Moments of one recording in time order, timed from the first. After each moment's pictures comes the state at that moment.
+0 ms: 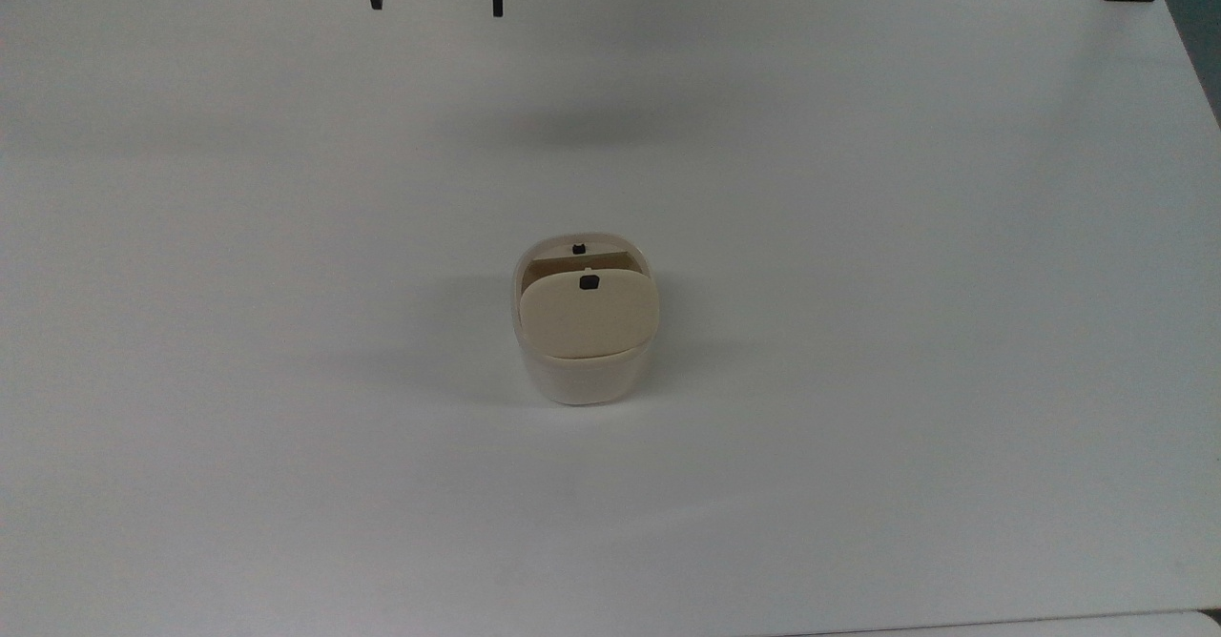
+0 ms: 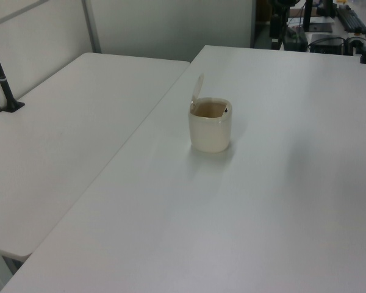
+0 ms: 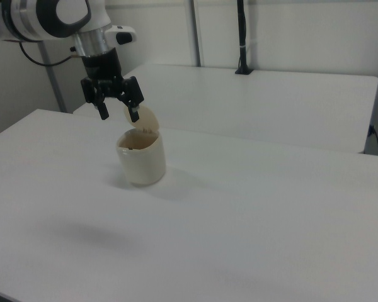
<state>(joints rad) 0.05 0.03 -0.05 -1.58 -0.10 1.62 -0.04</state>
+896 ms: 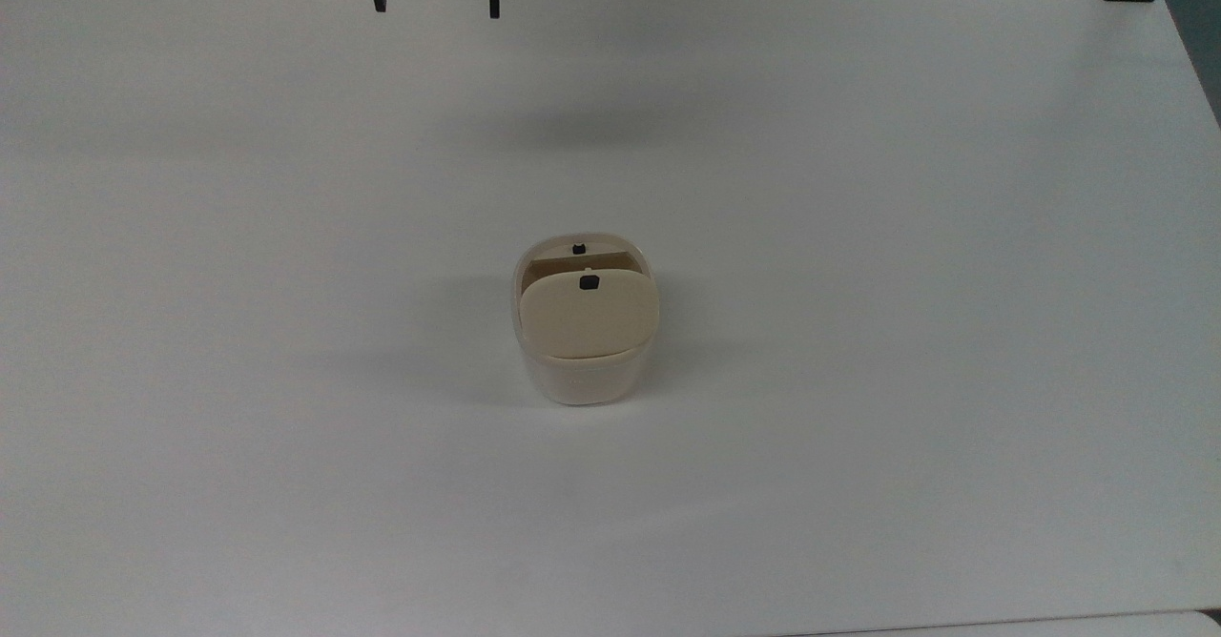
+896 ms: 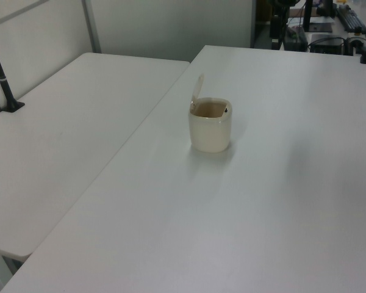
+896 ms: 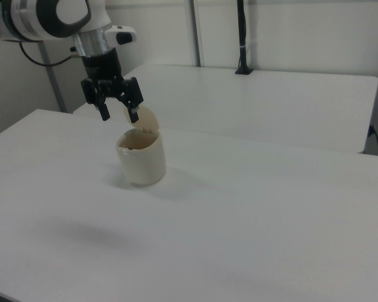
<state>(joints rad) 0.05 0.03 -0.05 -1.58 -0.10 1.62 -0.05</state>
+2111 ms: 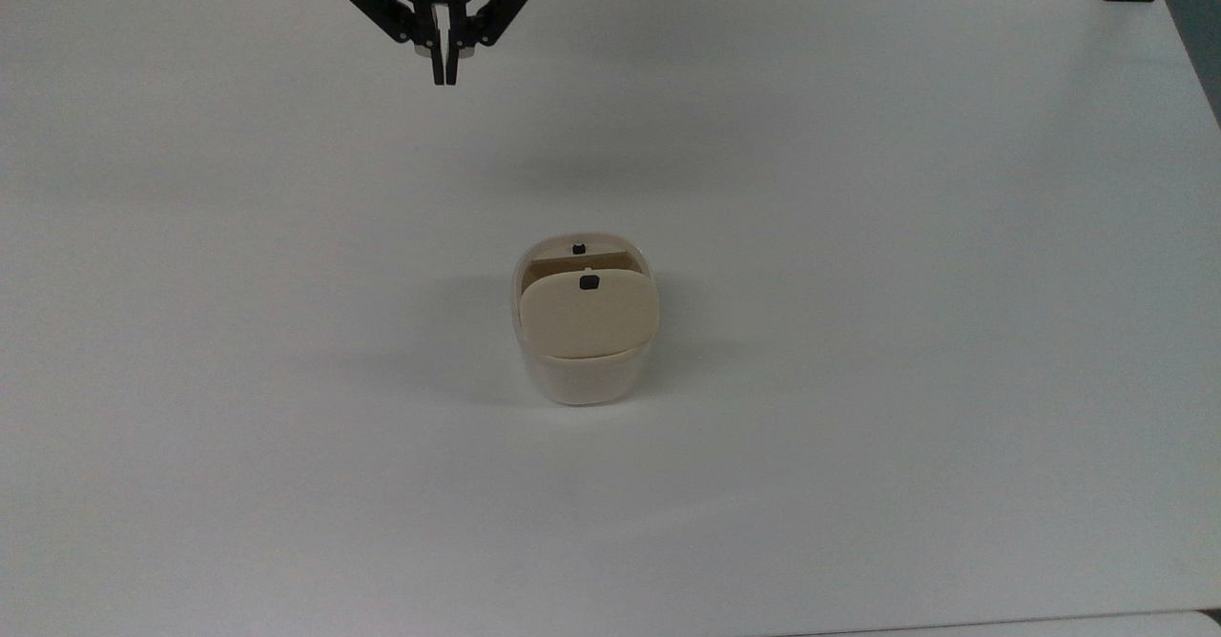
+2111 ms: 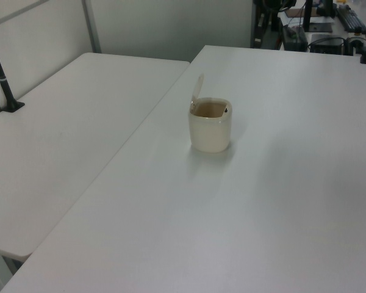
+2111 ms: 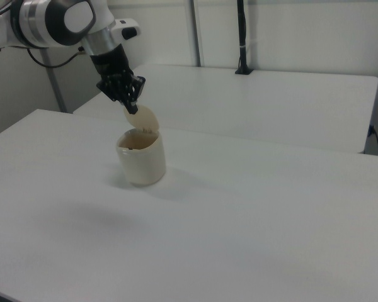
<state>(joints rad) 0.06 0.07 -0.04 -1.58 -0.08 1.83 -0.09</state>
